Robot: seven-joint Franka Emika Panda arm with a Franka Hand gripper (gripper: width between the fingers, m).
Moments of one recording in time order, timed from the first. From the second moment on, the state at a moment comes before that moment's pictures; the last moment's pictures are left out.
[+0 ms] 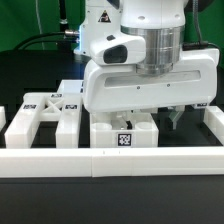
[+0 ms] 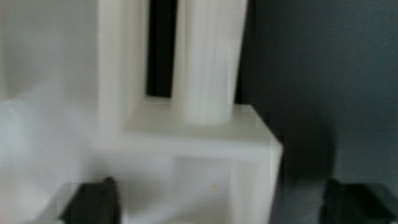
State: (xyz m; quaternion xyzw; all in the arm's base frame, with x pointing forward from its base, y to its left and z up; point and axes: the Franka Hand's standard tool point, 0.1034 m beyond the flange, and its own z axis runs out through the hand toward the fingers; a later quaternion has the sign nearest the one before) arm 0.570 0.029 0.006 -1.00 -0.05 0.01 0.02
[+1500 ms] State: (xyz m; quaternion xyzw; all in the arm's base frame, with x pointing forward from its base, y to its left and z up) arm 0.582 0.070 0.007 -1.00 -0.05 0.00 0.02
